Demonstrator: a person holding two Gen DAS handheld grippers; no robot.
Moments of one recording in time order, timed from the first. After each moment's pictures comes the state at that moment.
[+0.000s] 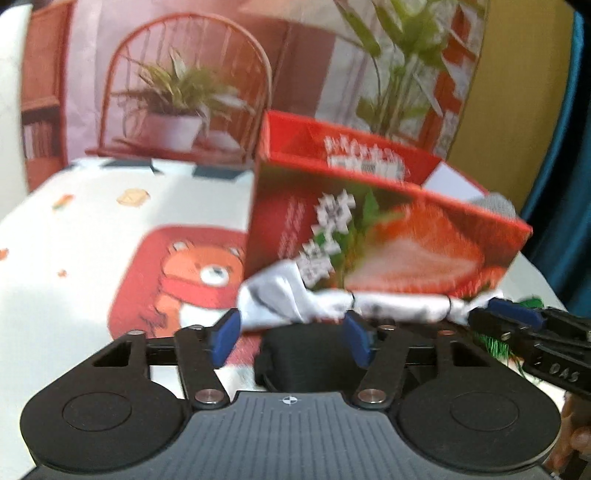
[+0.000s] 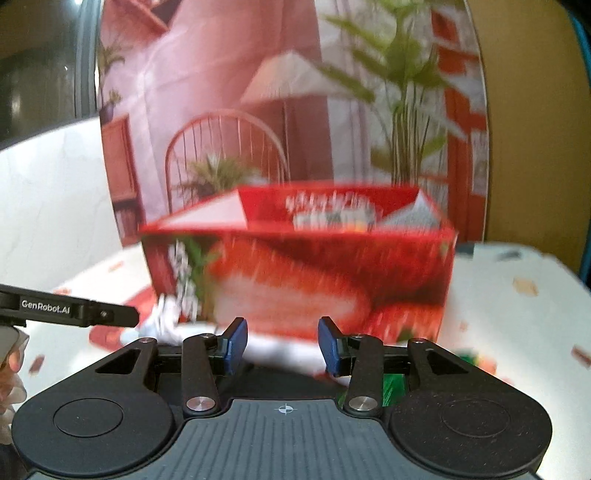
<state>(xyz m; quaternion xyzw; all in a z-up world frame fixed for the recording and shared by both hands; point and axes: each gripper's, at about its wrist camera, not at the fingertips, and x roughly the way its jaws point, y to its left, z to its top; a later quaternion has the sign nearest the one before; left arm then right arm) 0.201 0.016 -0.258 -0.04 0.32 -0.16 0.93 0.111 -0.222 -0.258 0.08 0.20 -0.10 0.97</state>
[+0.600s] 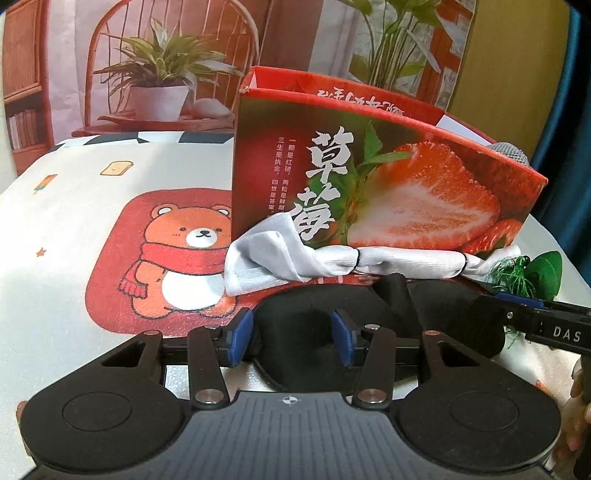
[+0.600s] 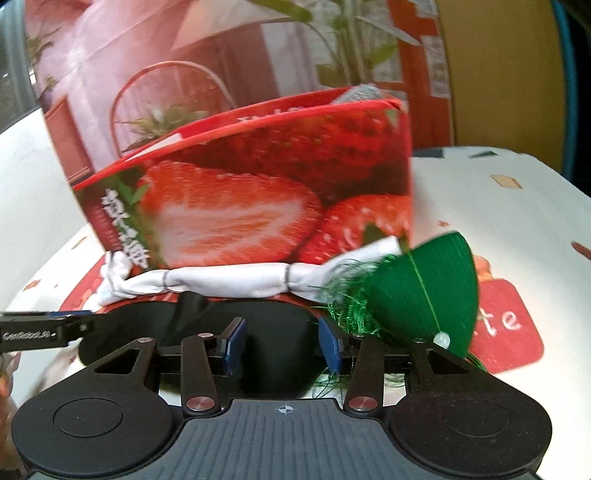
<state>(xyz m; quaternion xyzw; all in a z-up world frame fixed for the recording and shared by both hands) 0.209 0.007 -0.286 -0.01 0.36 -0.16 0.92 0.117 -0.251 -0.298 0.18 0.28 -0.15 0.93</state>
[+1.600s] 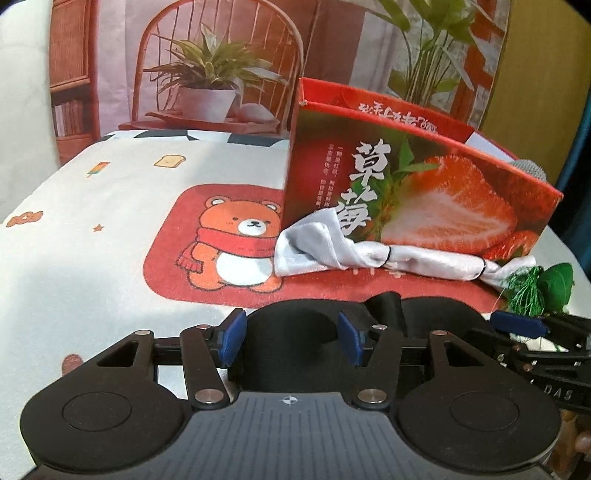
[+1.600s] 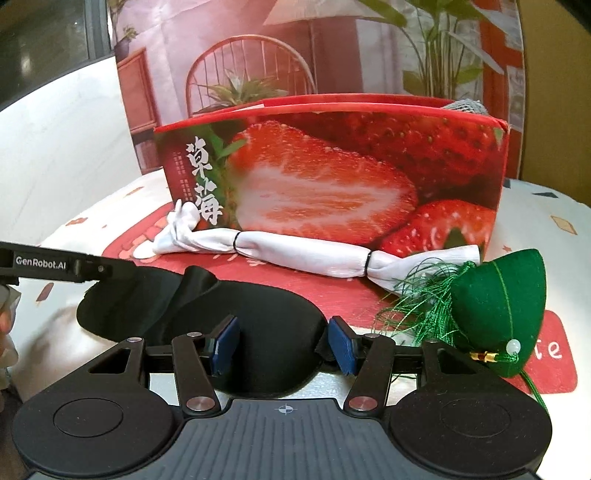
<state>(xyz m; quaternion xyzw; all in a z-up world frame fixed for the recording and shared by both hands) 0.181 0.024 -0.276 -0.02 0.35 -0.09 0.93 0.123 -0.214 -0.300 0.09 0.30 -0.05 0.95</state>
